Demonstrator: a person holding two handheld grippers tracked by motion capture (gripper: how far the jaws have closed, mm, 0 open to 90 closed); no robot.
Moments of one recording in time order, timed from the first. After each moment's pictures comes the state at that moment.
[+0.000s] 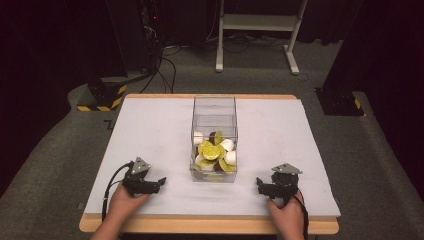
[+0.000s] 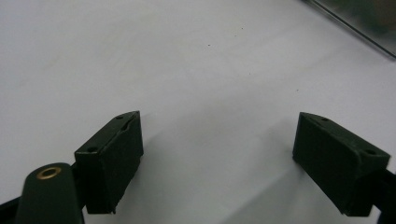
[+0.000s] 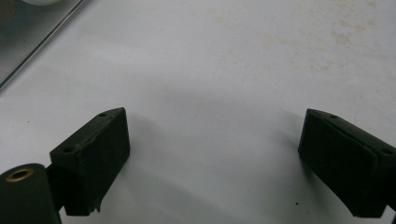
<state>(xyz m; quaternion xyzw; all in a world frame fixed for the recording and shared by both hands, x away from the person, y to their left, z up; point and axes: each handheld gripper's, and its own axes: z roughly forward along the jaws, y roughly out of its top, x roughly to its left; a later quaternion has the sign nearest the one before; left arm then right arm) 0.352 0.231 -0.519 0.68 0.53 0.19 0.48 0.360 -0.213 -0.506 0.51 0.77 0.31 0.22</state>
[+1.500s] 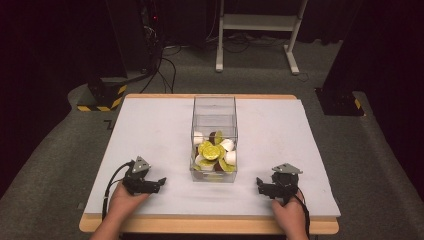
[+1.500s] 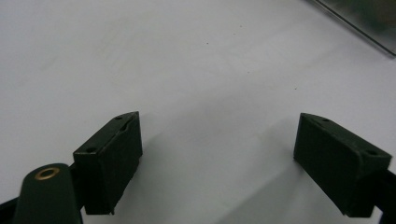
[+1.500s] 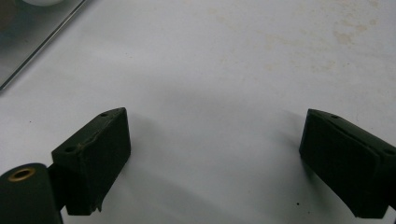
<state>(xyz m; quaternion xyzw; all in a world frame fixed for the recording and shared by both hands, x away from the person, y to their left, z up) 0.353 0.230 -0.516 0.68 0.53 0.19 0.47 0.360 -0.214 -0.506 0.51 0.77 0.32 0.22</state>
